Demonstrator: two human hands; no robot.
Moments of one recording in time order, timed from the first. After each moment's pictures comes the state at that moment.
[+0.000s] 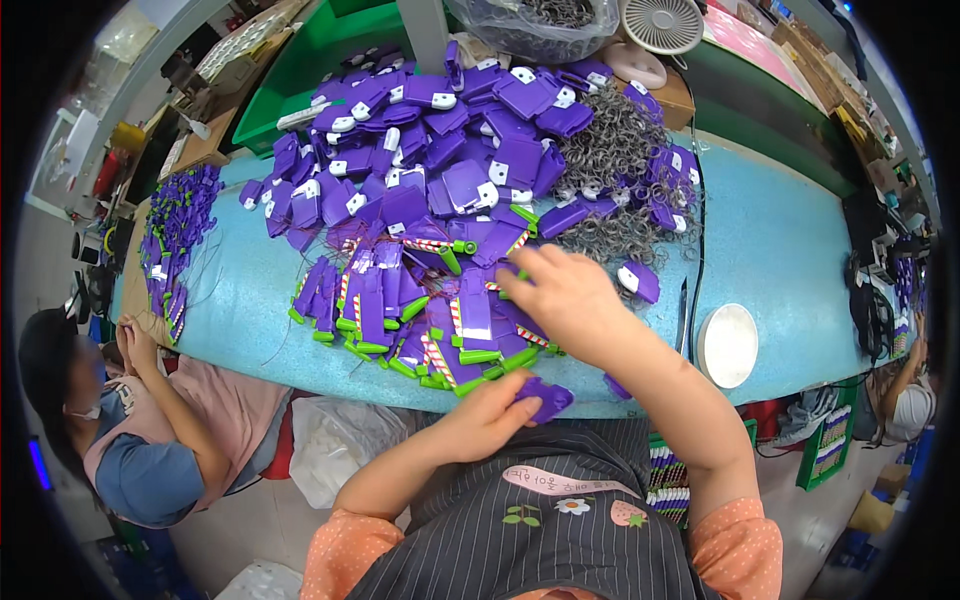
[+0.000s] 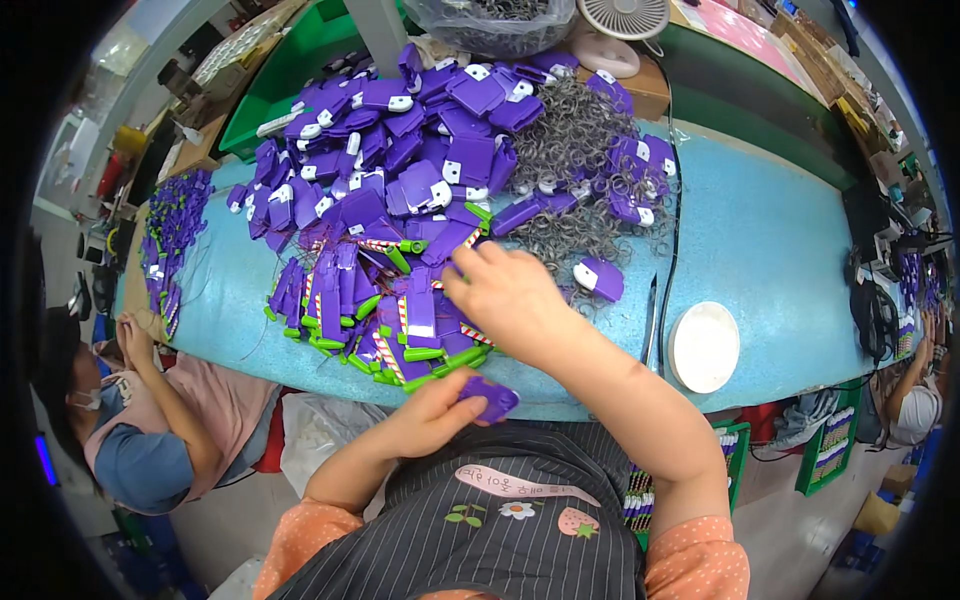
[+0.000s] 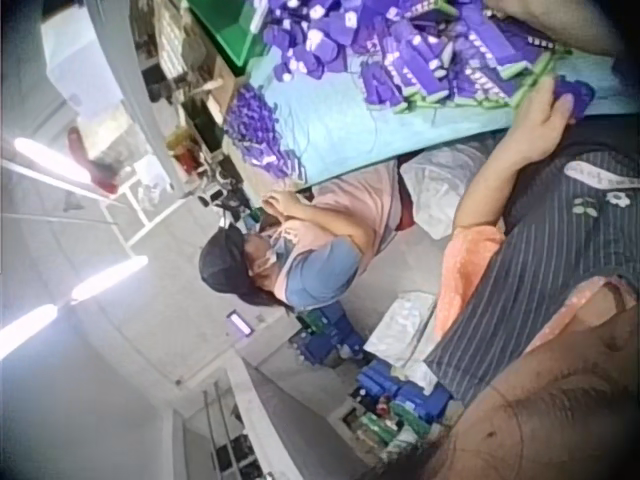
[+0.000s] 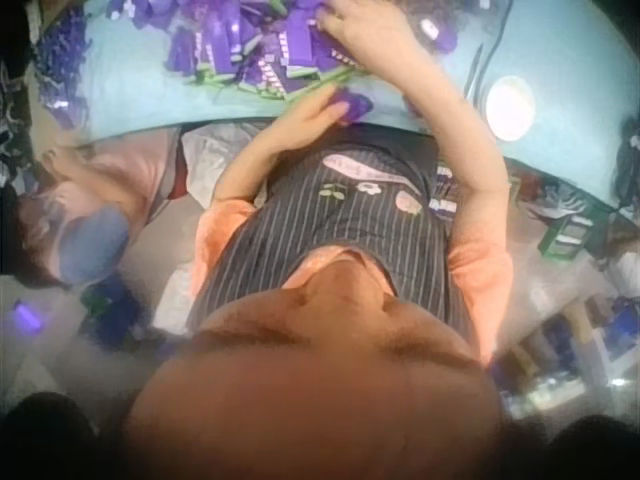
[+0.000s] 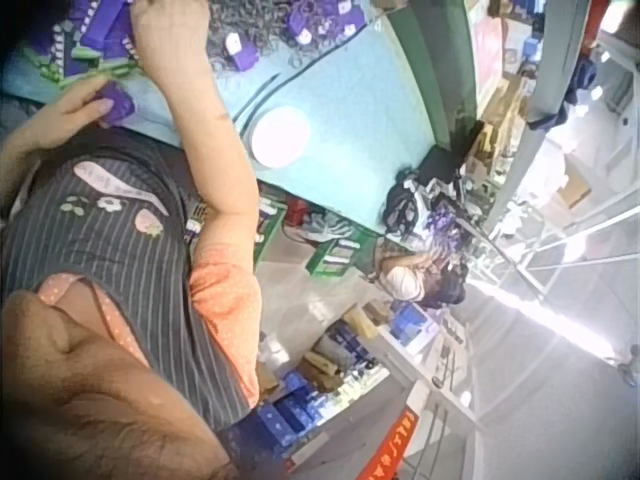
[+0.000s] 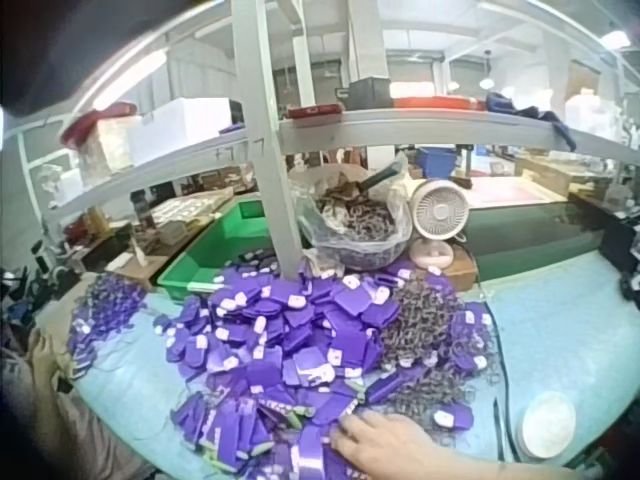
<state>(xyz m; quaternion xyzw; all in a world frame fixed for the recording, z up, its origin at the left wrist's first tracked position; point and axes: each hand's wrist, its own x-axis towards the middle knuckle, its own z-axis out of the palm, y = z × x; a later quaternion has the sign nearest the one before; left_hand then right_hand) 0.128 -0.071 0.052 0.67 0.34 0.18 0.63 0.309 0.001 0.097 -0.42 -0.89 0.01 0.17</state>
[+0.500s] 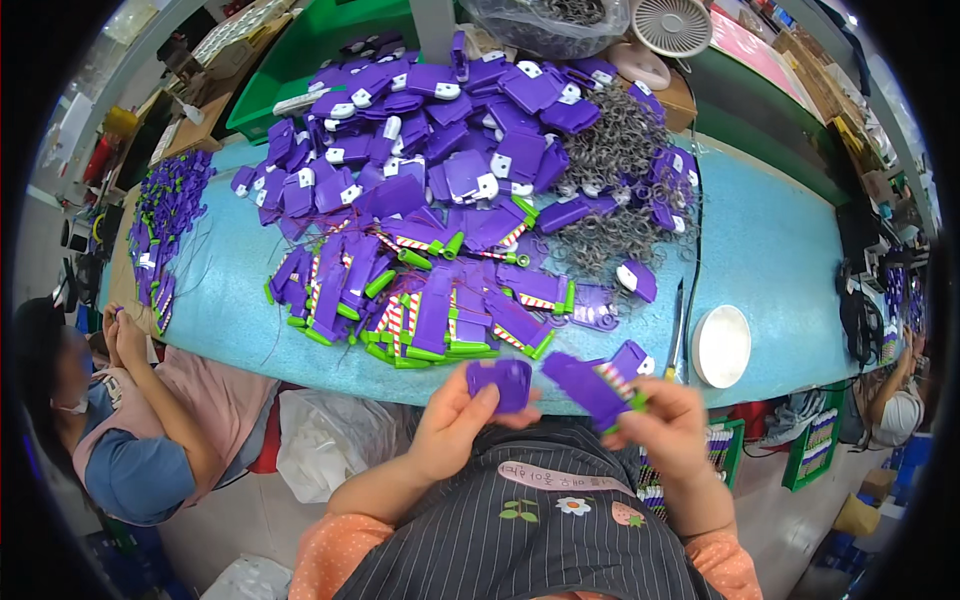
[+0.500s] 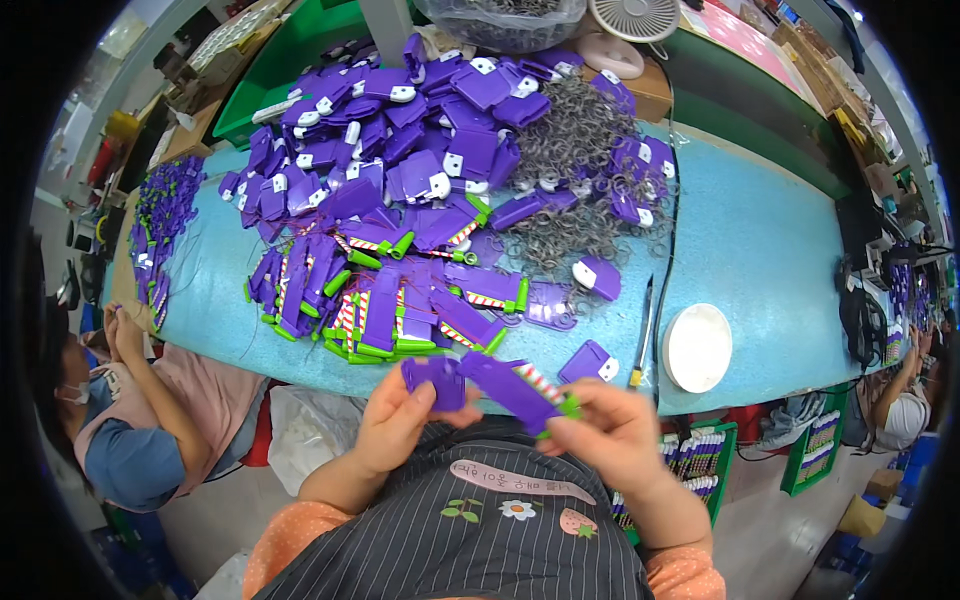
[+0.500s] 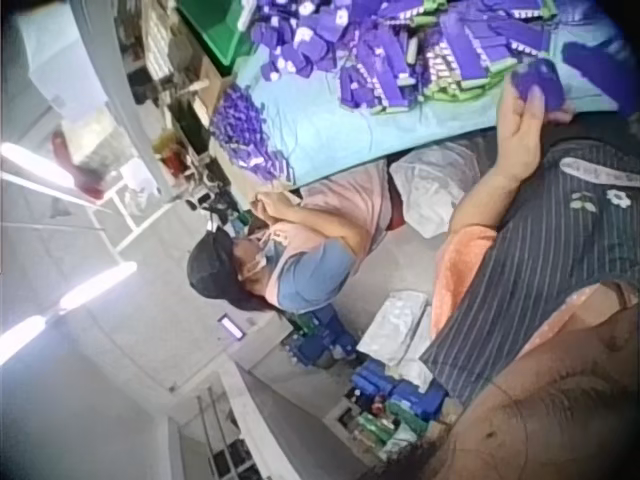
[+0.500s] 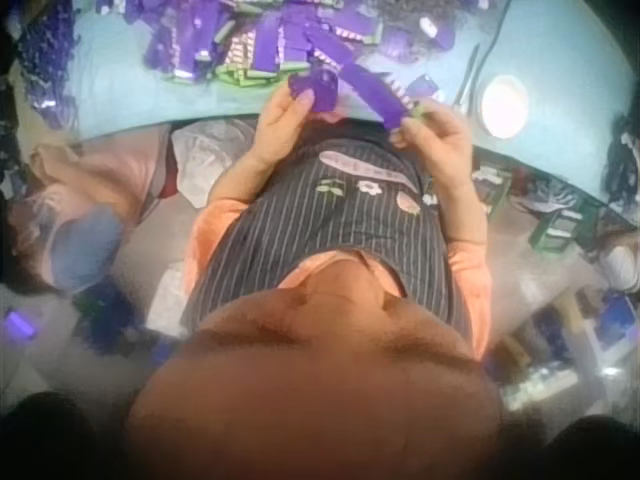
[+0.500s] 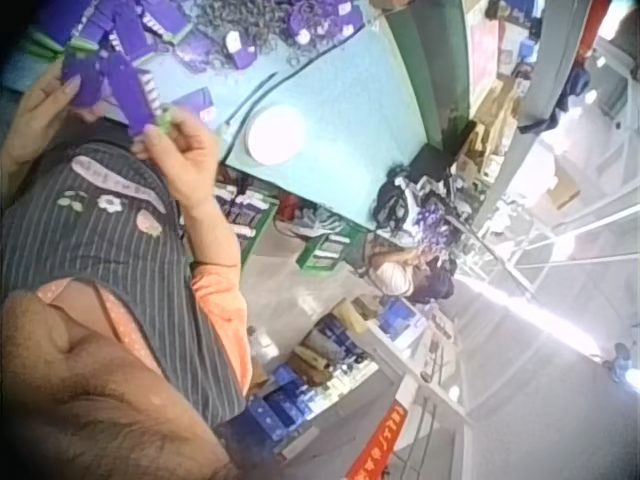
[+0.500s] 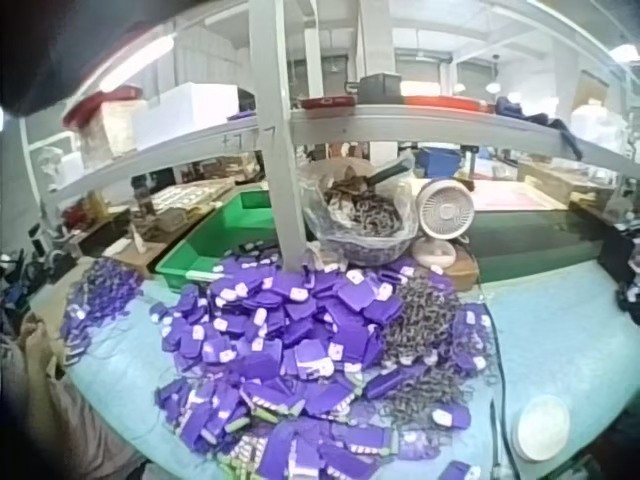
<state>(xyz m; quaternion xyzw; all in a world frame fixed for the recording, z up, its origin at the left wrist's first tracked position) 0.120 -0.090 0.076 0.40 0.31 0.36 0.79 0.354 -0.137 0.125 -0.47 -0.34 0.66 0.48</state>
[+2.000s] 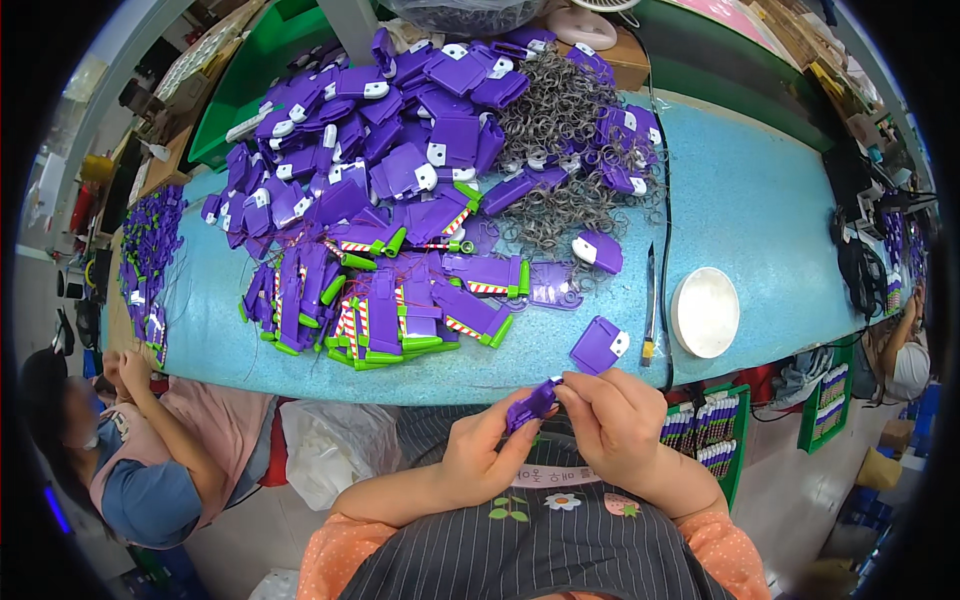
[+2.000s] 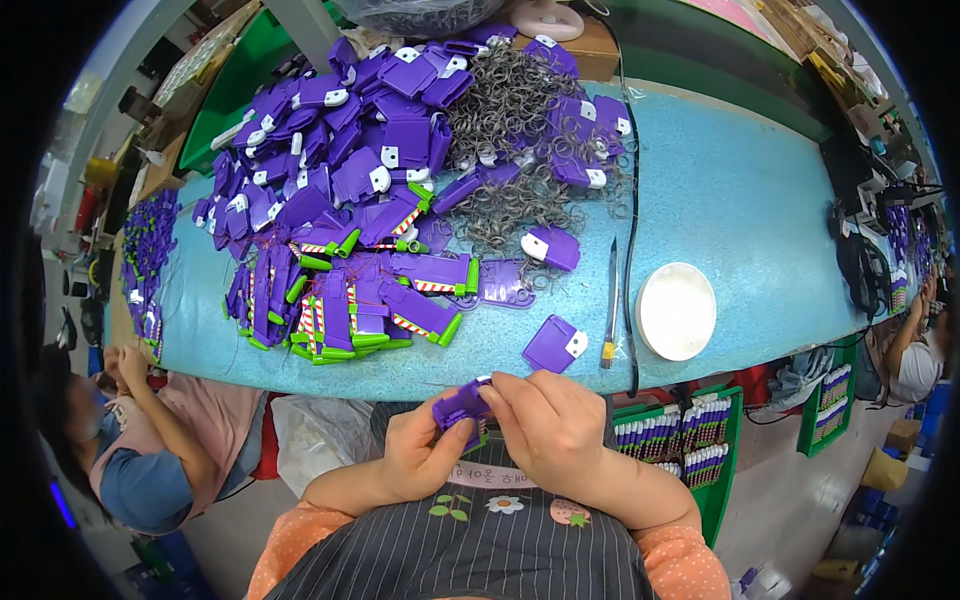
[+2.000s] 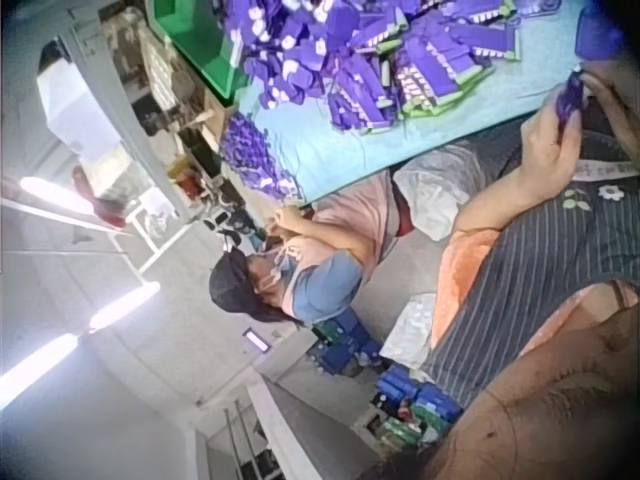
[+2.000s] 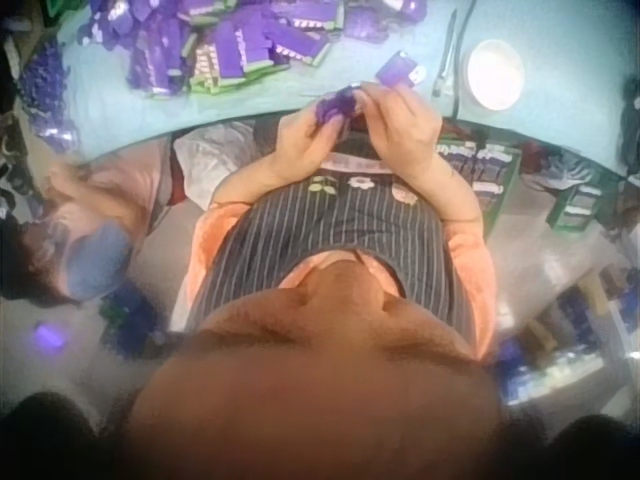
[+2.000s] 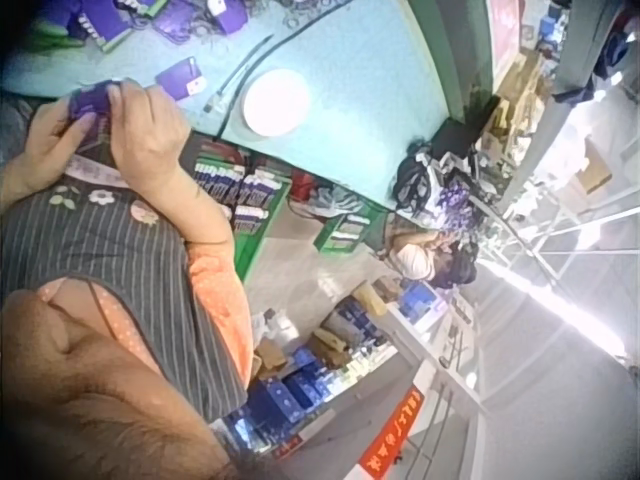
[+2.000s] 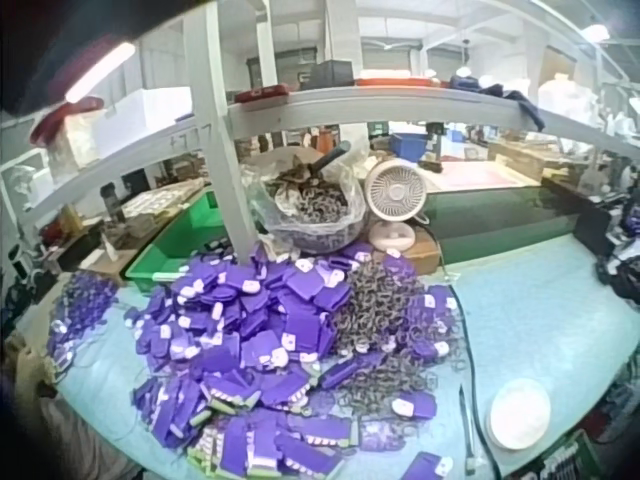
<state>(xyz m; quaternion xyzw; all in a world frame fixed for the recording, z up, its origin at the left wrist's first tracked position) 0.164 -0.116 0.089 0.70 0.34 0.32 0.55 0.338 -0.135 0.110 -0.57 -0.70 0.11 0.41</state>
